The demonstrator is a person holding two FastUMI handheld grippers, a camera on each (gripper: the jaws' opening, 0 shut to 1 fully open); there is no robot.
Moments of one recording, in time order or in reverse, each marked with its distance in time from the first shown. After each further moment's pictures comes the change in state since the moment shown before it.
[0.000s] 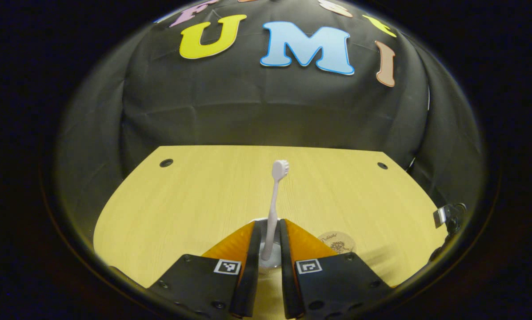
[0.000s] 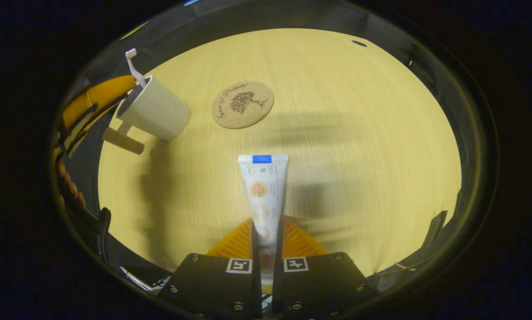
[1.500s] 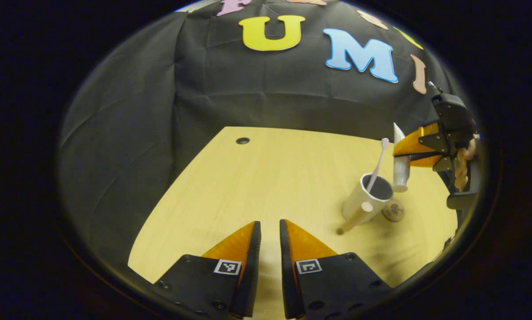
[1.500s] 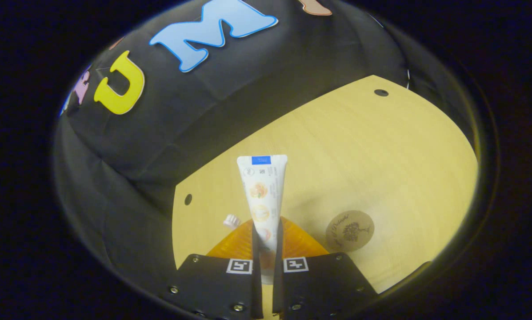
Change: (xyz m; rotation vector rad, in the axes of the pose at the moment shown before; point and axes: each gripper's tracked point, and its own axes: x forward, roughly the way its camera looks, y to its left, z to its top) left arm -0.122 0.210 -0.053 -0.059 0.075 0.203; right arm -0.086 0.146 0.233 0.278 -0.499 0.238
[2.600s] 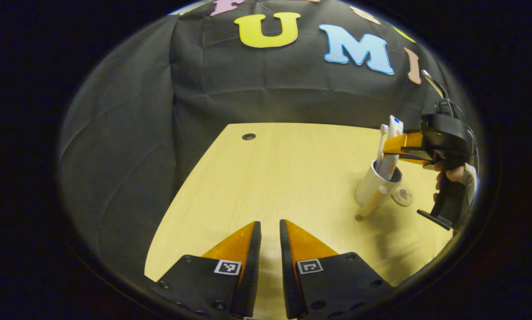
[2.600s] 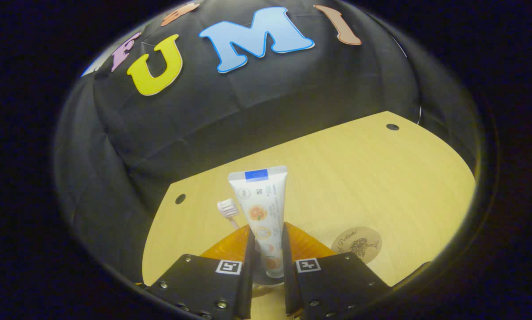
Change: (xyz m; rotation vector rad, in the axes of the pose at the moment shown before) left arm -0.006 0.022 -0.006 0.069 0.025 -0.020; right arm 0.022 0.010 -0.029 -0.224 -0.210 -0.022
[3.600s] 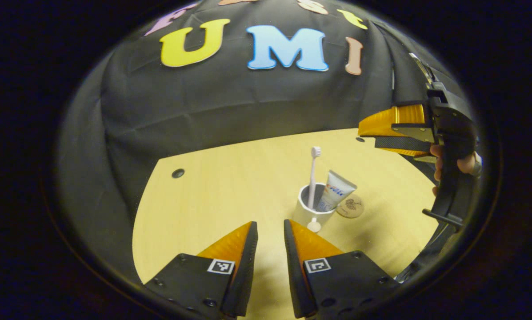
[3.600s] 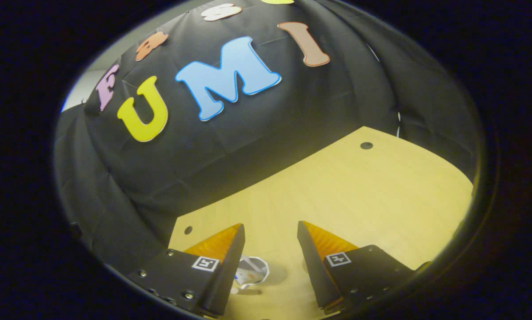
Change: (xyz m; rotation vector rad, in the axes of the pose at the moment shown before) left arm 0.019 -0.148 0.076 0.267 -0.044 -0.376; right arm -0.088 -0.069 0.084 0.155 -0.174 -0.018
